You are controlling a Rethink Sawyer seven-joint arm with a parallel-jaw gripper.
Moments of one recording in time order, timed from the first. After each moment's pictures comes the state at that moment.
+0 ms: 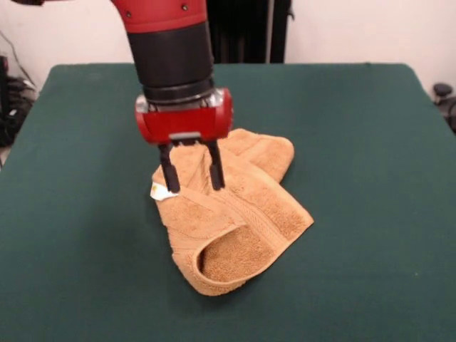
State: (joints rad) arm -0.64 -0.50 0.52 1.46 -0.45 0.51 1.82
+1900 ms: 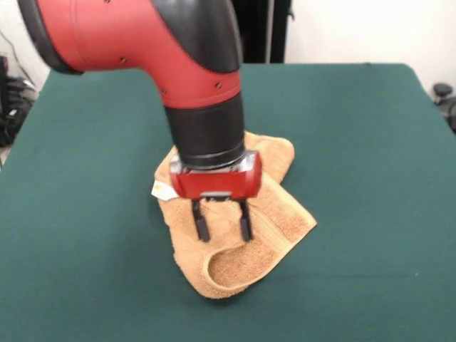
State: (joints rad) arm -0.49 -0.36 0.40 1.29 -0.30 0.51 1.82
